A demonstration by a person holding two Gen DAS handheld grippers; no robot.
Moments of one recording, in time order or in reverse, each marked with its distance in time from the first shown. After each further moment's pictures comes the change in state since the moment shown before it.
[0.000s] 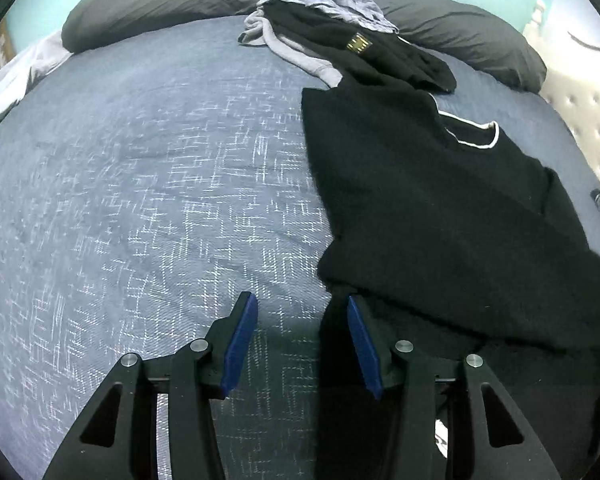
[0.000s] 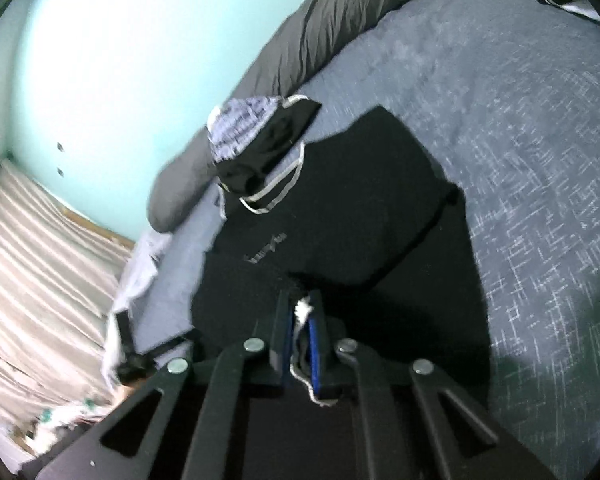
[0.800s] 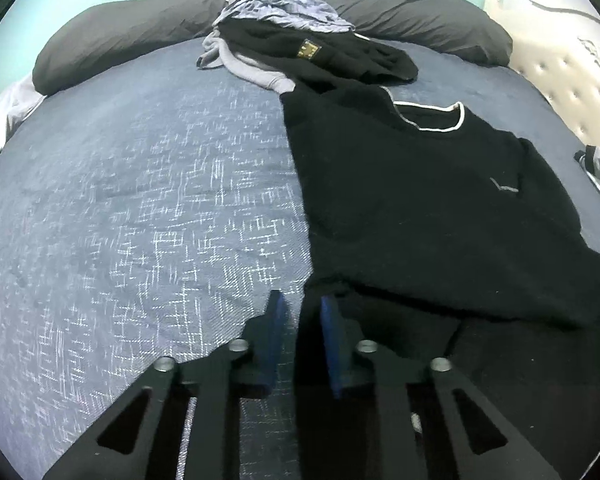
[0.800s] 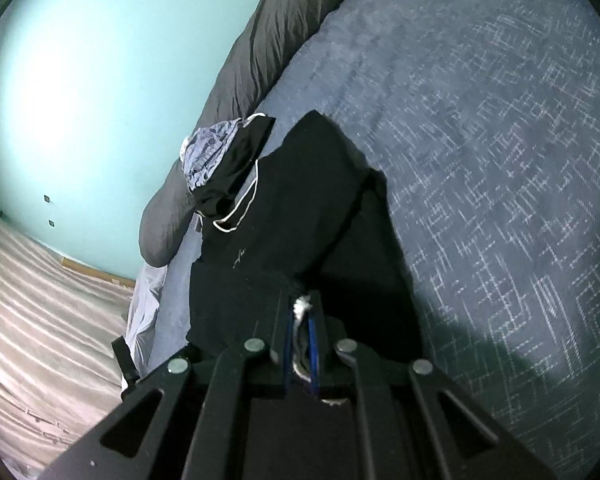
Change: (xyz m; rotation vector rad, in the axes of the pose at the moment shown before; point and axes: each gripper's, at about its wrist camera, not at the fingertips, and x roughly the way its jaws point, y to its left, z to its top) left arm -0.013 -0.027 -0.003 0.141 -0.041 -0.015; right arm -0.012 -0.051 -0.011 0.162 -0.015 -0.025
